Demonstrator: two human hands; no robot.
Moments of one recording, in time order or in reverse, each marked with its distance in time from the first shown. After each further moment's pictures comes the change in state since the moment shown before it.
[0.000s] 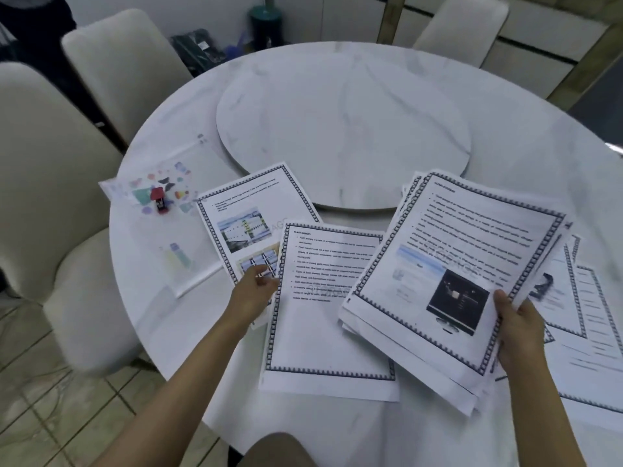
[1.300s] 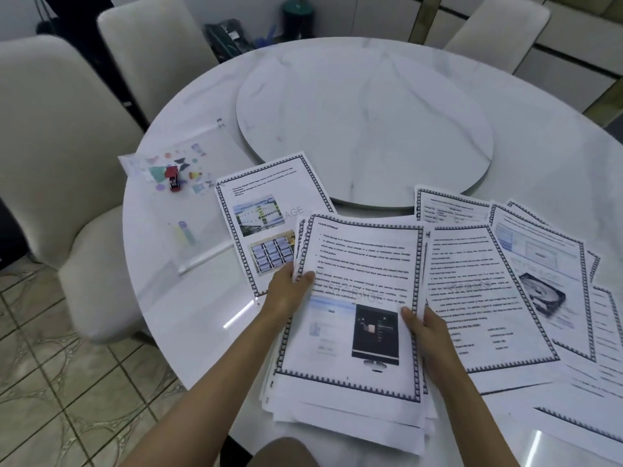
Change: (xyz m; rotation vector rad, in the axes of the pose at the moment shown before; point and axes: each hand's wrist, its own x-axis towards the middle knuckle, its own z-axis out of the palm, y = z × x) left_hand -0.014 -0.001 0.059 -0.132 0.010 0.096; right_hand -0.035 0.047 0.053 -0.206 -0.543 0.039
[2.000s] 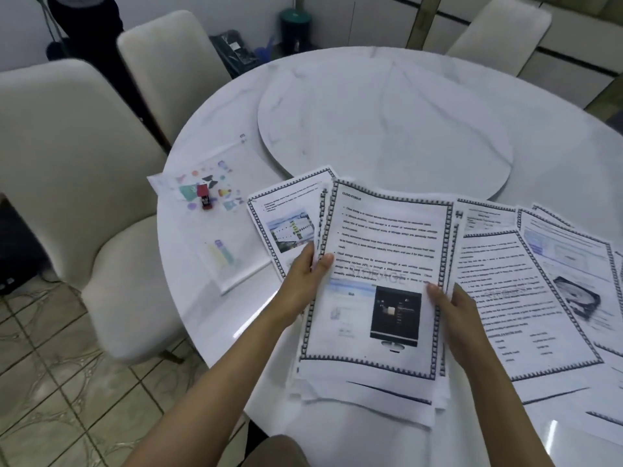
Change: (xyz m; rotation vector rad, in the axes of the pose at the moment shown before) left_hand 0.008 0.032 -0.069 -0.181 -0.251 0.260; right_hand -0.004 -0.059 0.053 0.049 0.087 -0.084
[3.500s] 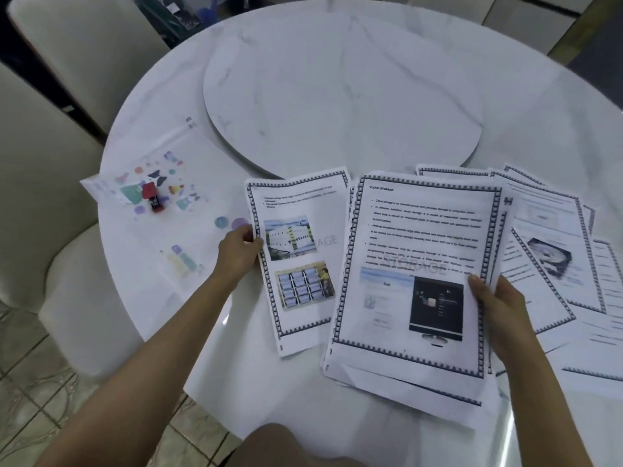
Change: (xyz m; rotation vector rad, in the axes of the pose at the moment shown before) left_hand 0.072 -0.019 -0.054 0.547 0.242 -0.221; right_hand 0.001 0.006 -0.069 -0.009 0.227 0.086
